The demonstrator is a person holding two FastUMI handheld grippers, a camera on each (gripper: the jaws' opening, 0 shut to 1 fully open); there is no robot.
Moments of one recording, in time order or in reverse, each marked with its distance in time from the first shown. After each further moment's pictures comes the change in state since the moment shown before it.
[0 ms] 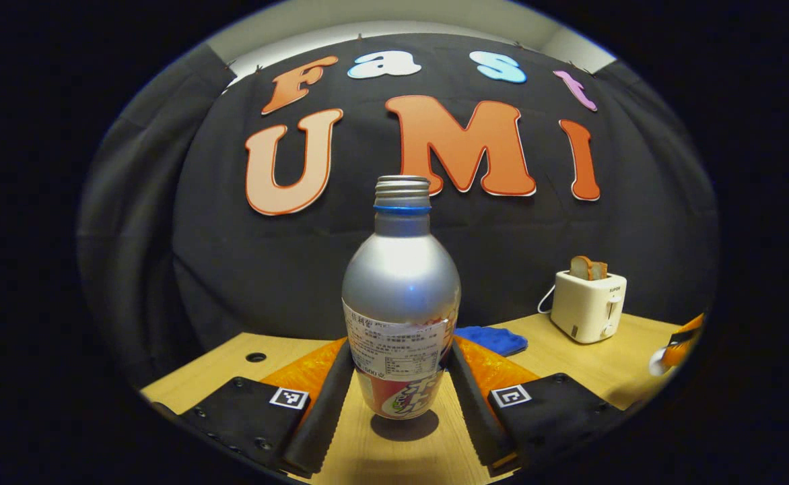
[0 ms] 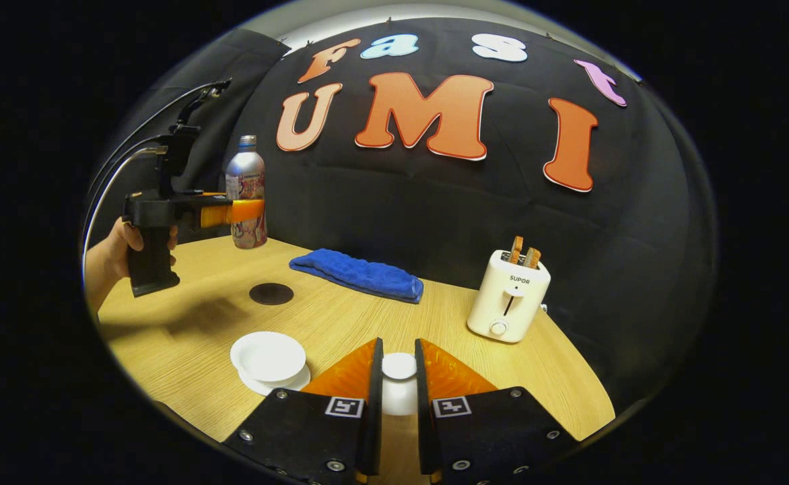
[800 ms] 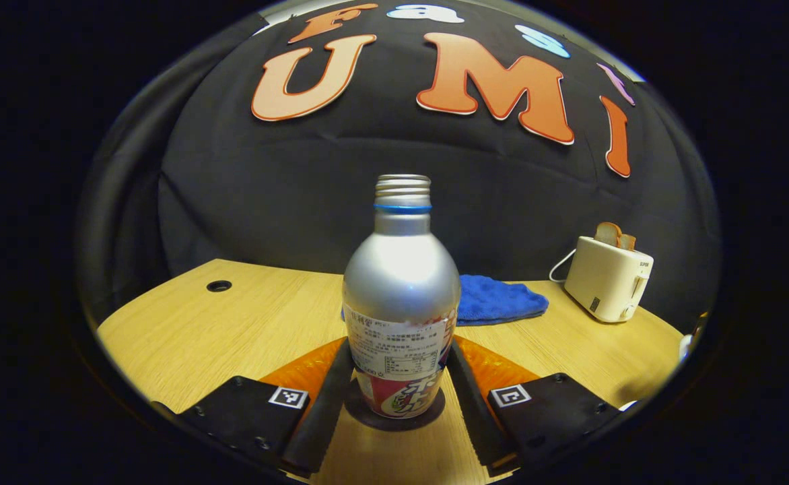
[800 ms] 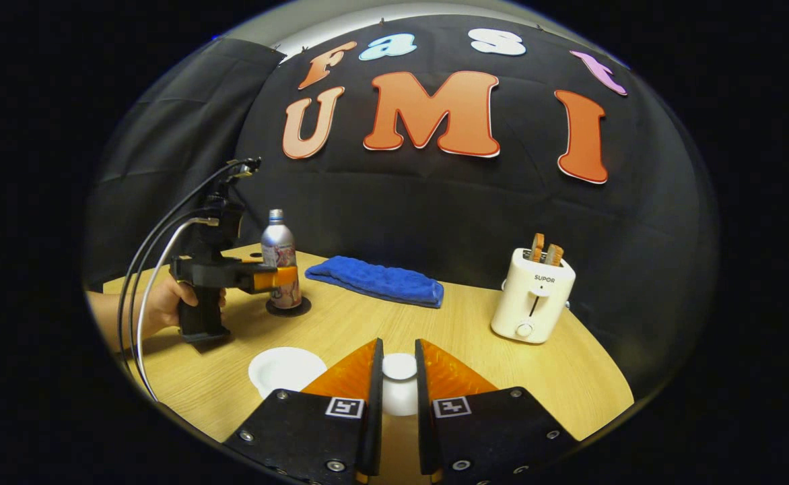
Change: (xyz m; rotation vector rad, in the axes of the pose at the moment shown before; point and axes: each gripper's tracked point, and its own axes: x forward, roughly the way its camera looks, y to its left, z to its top) left arm 0.058 0.005 -0.117 -0.112 0.225 -0.008; right arm 0.014 0.032 0.010 0.055 -0.014 0.086
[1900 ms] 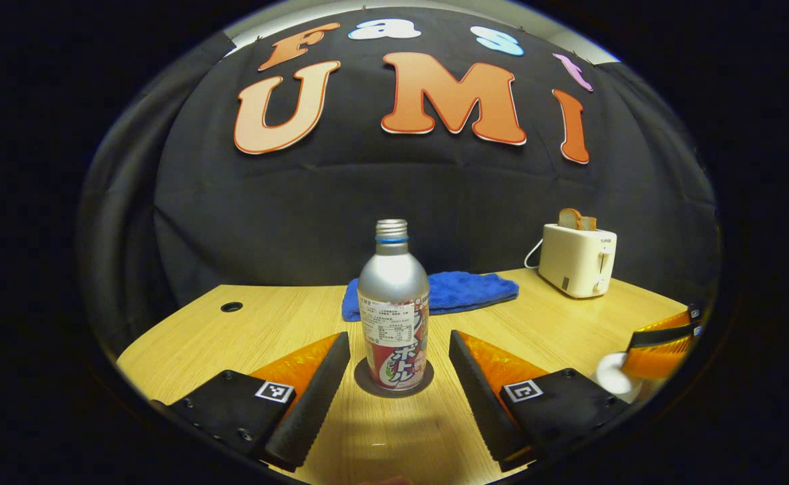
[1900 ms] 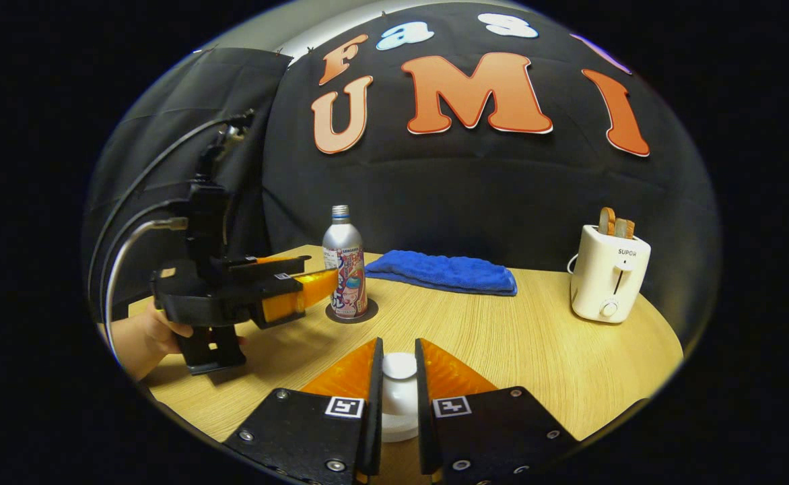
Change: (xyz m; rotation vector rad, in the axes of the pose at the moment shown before) left arm -0.081 -0.009 0.022 0.136 -0.089 -0.053; right arm 0.030 0.095 -0.016 0.081 0.044 0.159
